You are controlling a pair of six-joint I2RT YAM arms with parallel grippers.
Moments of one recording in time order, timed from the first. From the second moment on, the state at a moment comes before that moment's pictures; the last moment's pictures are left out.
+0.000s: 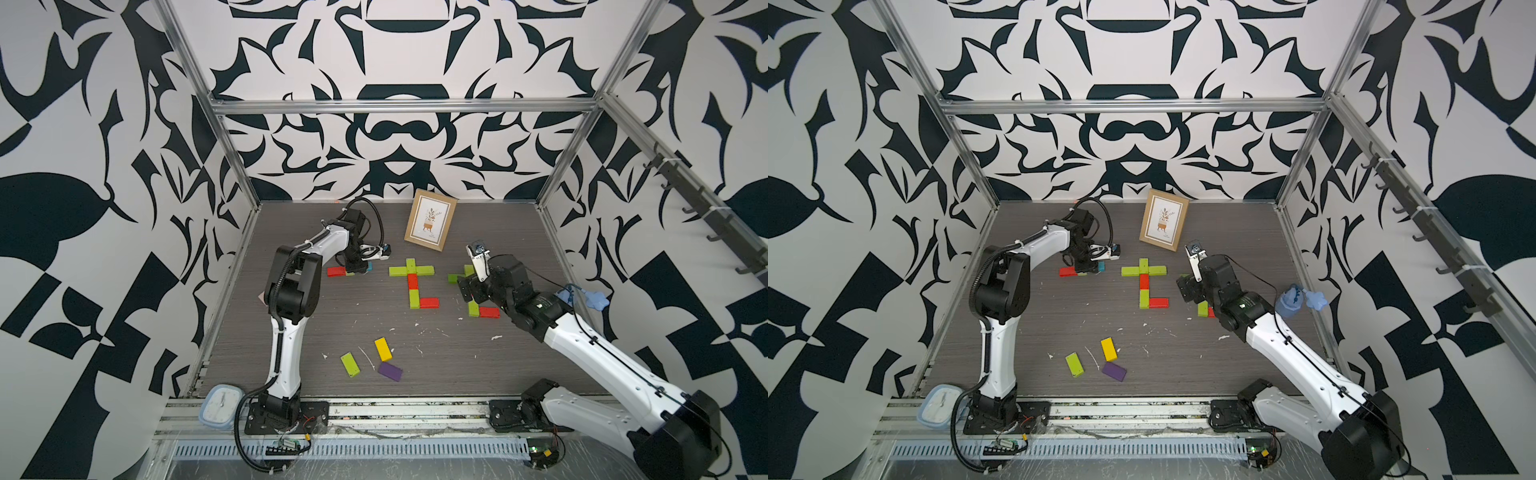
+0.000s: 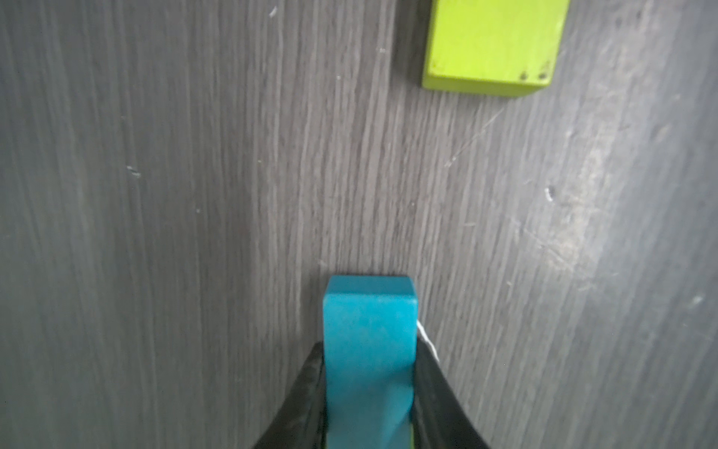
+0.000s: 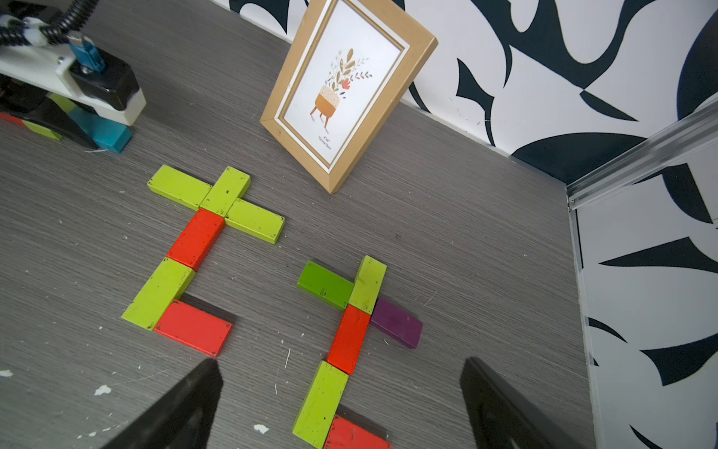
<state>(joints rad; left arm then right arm) -0.35 2.19 1.67 -0.80 0.16 1.14 0.51 1.03 0.80 -0.40 0.26 -0.08</state>
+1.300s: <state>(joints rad) -0.34 2.19 1.67 -0.82 0.17 1.14 0.51 1.03 0.80 -0.40 0.26 -0.08</state>
